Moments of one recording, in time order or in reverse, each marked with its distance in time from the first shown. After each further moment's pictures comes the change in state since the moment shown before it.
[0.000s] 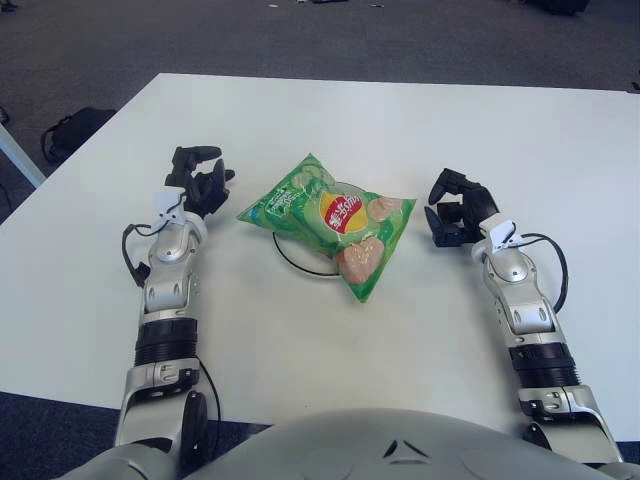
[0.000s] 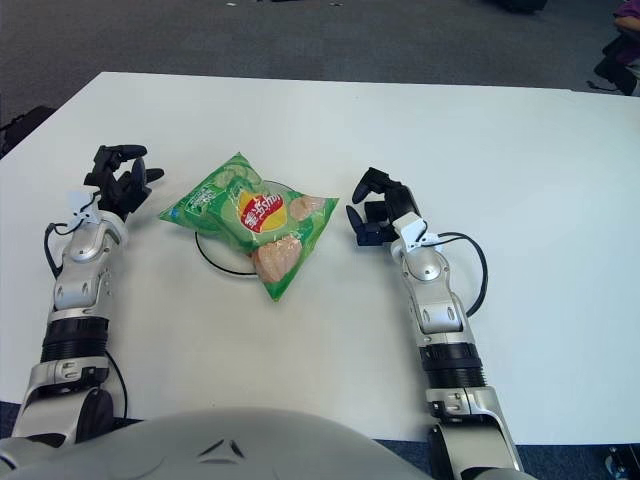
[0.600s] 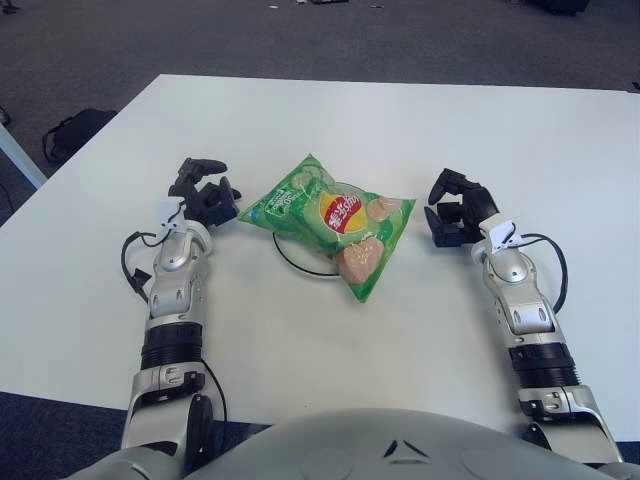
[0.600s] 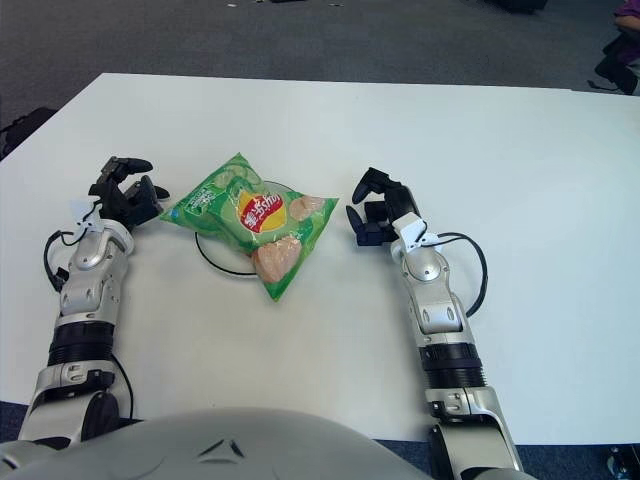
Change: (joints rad) left arm 0.016 -0.004 0.005 0.040 -0.036 -0.040 -0.038; right arm 0.001 0.001 -0.001 0.001 0.000 -0.002 -0.004
